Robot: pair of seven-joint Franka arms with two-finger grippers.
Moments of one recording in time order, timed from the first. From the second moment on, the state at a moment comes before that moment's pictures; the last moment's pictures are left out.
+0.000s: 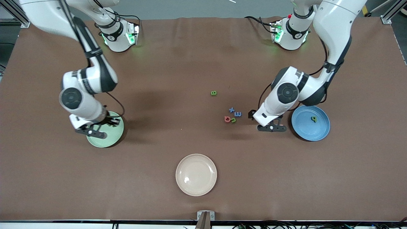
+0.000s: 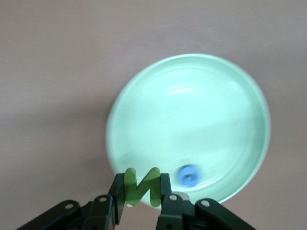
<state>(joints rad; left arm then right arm) -0.06 0.47 -0.43 -1.96 0.21 2.33 -0.57 -0.03 0.32 0.11 -2.10 -0.13 2.34 0.35</state>
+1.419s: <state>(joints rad) -0.15 0.67 -0.43 -1.81 0.21 2.34 -0.77 -0.18 0.42 0.12 -2.16 -0.11 2.51 0.15</state>
